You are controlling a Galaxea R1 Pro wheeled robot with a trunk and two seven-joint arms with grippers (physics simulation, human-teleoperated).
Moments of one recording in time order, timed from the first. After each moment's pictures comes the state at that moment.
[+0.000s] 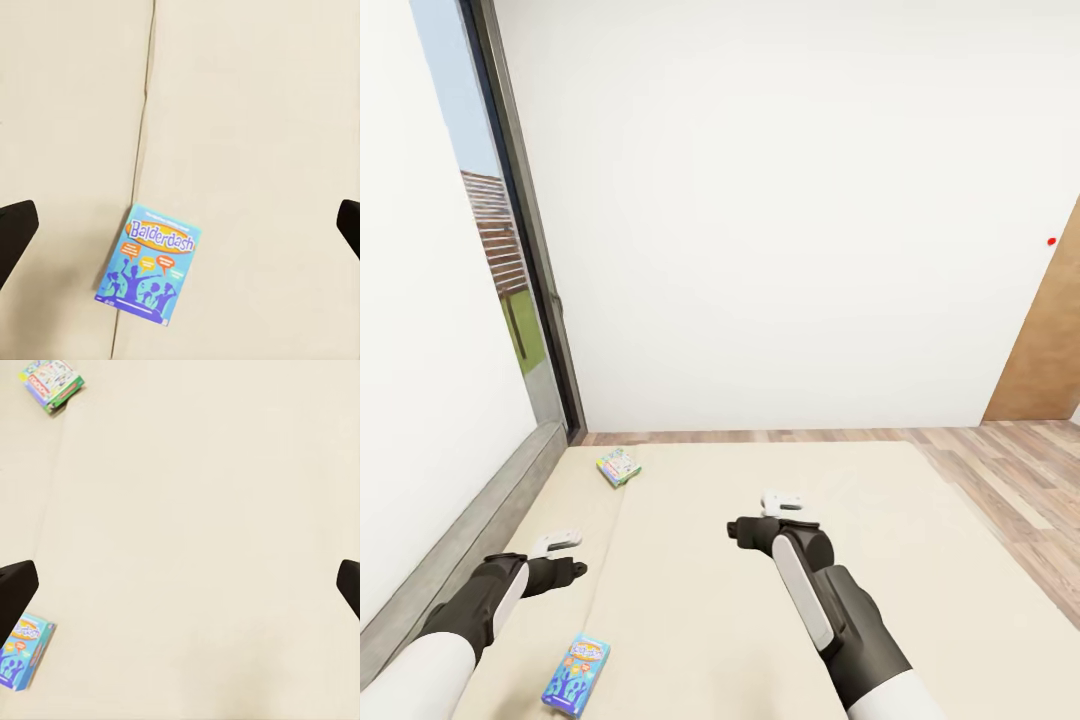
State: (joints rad) left arm -0.64 0.17 0.16 -0.56 0.00 0.55 -0.19; right arm -0.49 0.17 0.28 -1.21 -0.40 0.80 -0.34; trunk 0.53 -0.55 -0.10
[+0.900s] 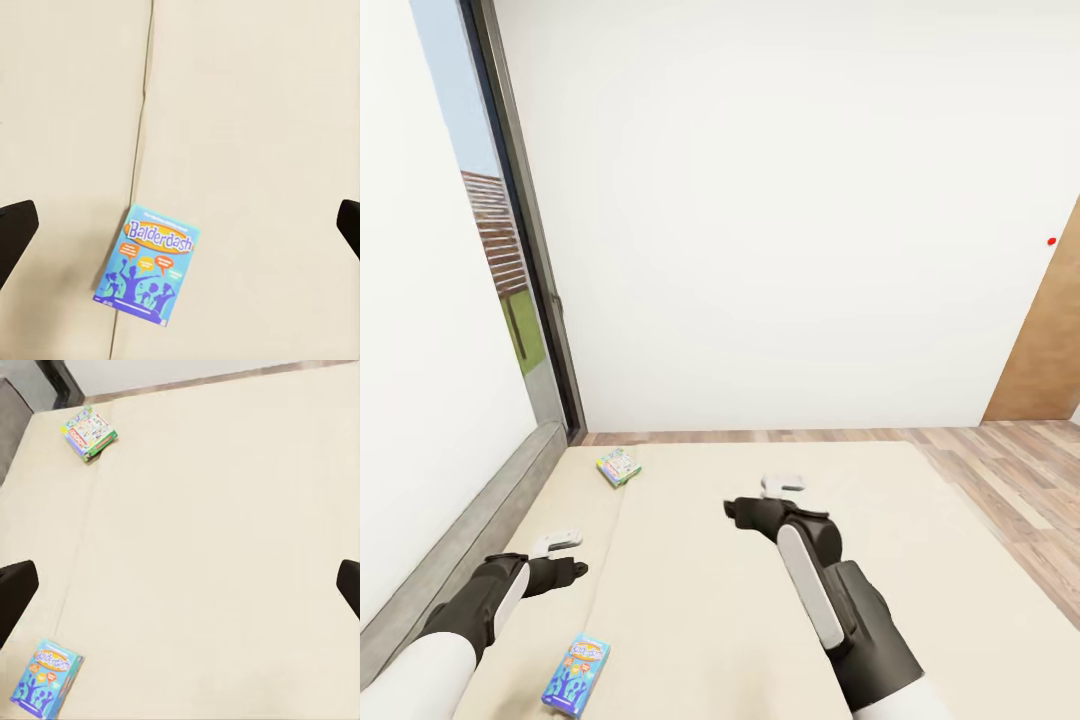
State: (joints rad) left arm -0.64 0.17 0.16 -0.56 0.00 0.55 -0.19; right arm -0.48 0.17 0.28 -1.36 -0.41 0.82 -0.34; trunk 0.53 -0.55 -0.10
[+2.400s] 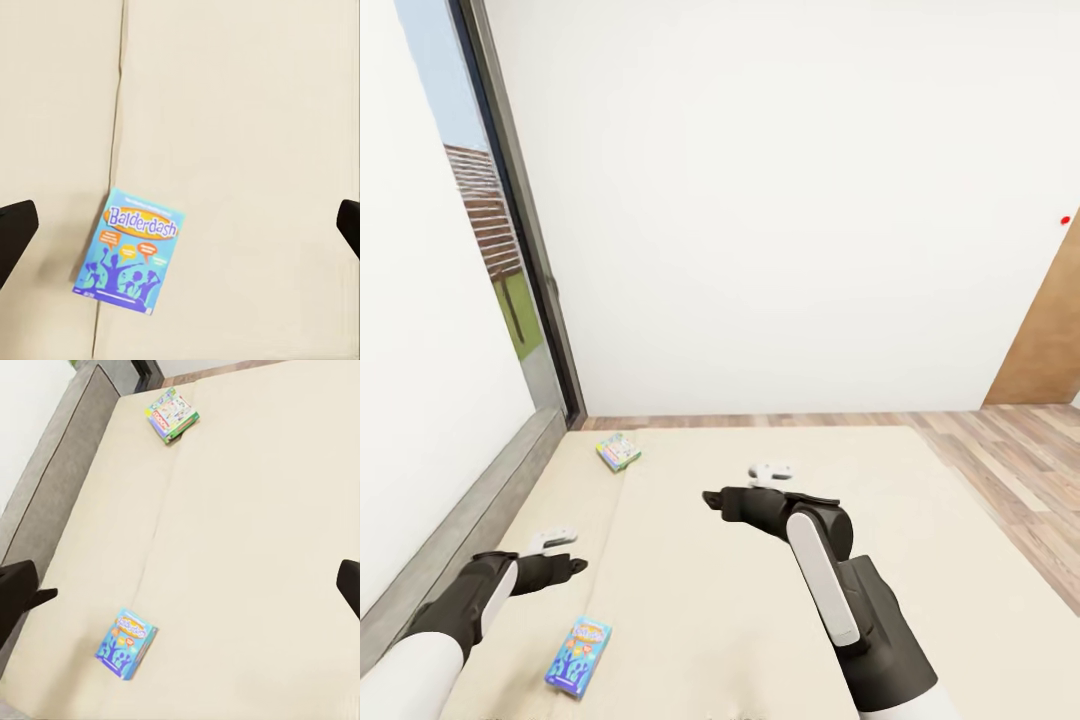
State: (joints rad) left arm -0.64 0.20 0.16 -0.57 0.01 0.56 -0.32; right arm -0.48 0.17 0.28 -1.51 -0.50 0.95 -0.21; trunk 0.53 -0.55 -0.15
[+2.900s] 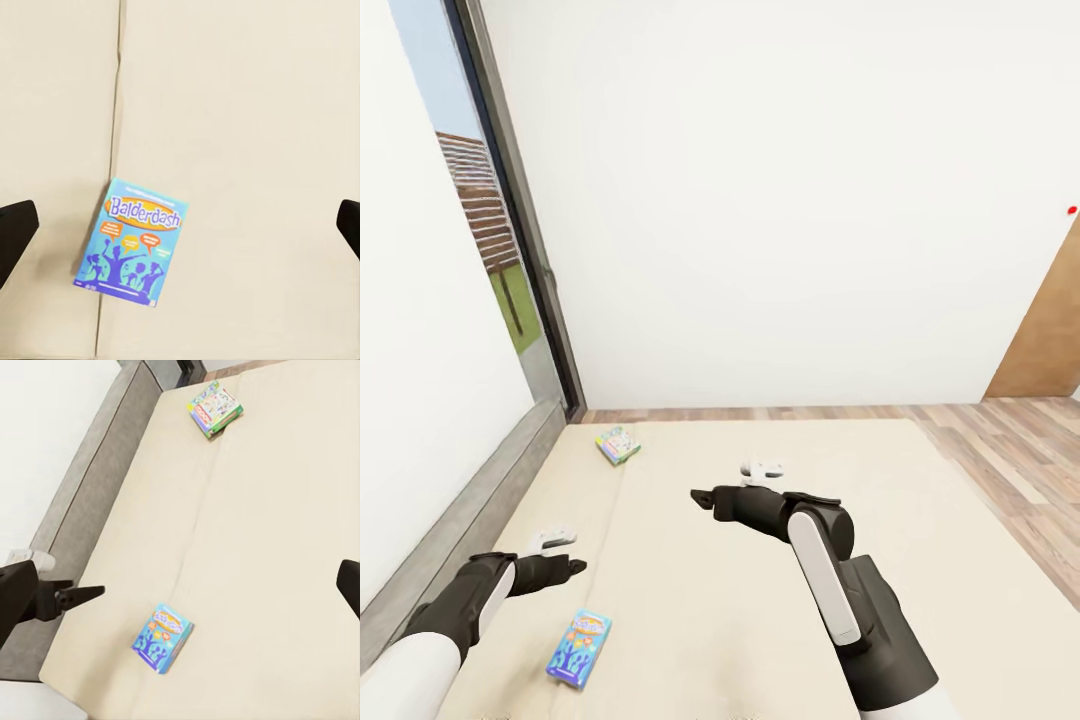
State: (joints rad) left arm -0.64 0.21 0.16 -0.56 0.00 0.55 -0.34; right arm -0.48 0.17 0.27 -1.51 -0.50 0.94 -0.08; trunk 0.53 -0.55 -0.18
